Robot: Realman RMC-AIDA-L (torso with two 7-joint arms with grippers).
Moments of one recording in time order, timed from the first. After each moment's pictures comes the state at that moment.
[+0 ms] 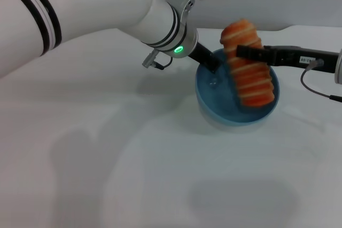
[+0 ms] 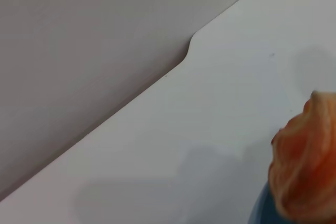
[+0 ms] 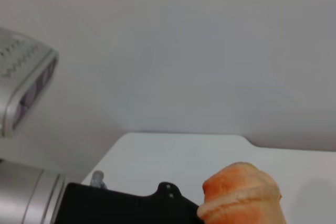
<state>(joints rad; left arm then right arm) -0.97 -2.07 1.84 0.74 2.36 0.74 -2.81 0.67 2.07 -0.84 -0.56 -1.88 -1.19 1.88</state>
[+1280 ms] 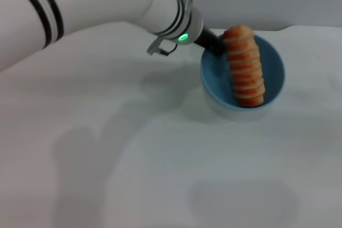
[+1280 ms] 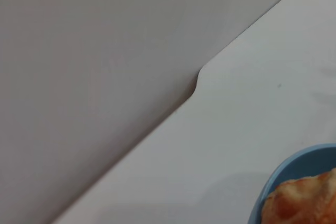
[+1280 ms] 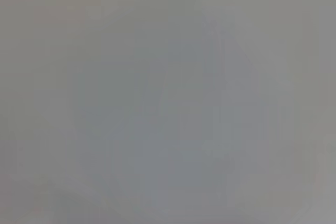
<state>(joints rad) -0.99 -2.07 1.84 0.74 2.36 0.68 -2.79 0.41 2.07 -0.49 -0.57 -1.68 -1.13 1.39</state>
